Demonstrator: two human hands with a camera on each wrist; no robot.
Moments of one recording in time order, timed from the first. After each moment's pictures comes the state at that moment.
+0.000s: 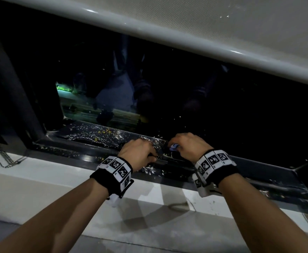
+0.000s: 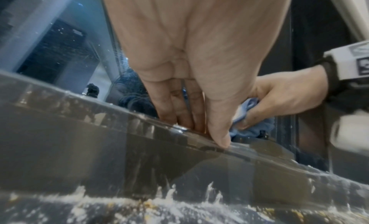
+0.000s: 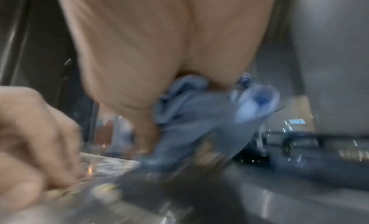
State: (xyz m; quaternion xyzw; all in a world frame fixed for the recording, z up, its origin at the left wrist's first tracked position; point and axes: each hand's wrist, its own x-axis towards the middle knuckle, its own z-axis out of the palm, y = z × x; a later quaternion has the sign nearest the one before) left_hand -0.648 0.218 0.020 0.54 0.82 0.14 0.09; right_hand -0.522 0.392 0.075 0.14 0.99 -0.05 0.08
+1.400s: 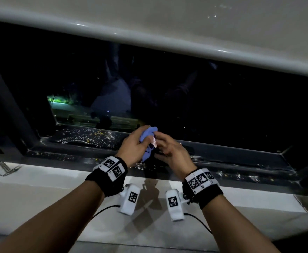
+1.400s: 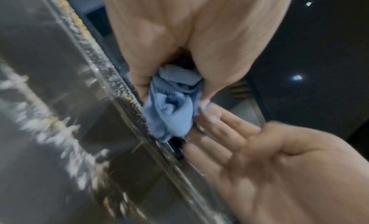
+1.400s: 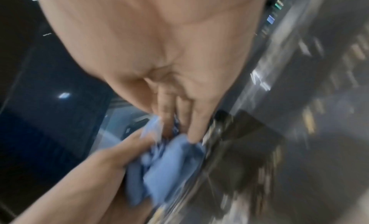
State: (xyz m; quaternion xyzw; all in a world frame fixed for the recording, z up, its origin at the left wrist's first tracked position) left_hand -0.608 0.218 0.041 0.40 0.73 0.52 0.20; right_hand -0.483 0.324 0.045 0.20 0.63 -0.73 -0.17
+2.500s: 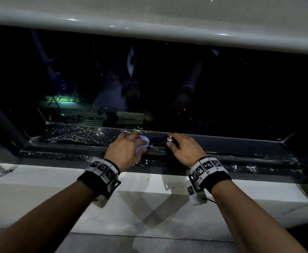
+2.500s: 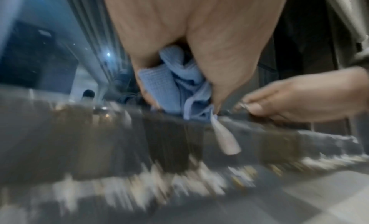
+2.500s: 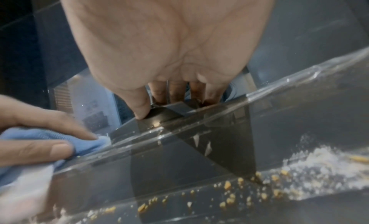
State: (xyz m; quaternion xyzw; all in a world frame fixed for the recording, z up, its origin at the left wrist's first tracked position) left_hand -0.602 0.226 0.016 0.53 0.84 0.09 0.01; right_hand -0.441 0.411 0.022 0.28 0.94 -0.20 -0.05
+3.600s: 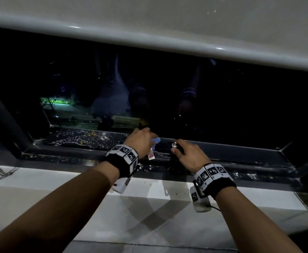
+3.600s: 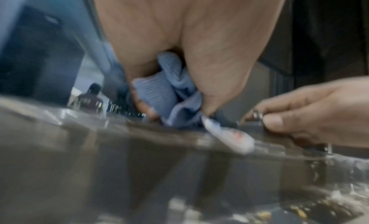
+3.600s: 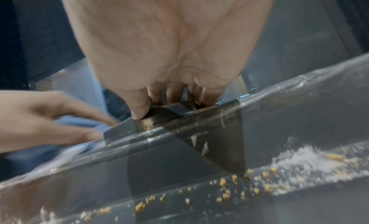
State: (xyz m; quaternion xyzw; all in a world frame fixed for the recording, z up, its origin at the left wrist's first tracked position) left_hand -0.617 0.278 0.044 0.62 0.79 0.03 0.02; right_hand -0.439 0.402 0.031 0.30 0.93 -0.22 -0.06
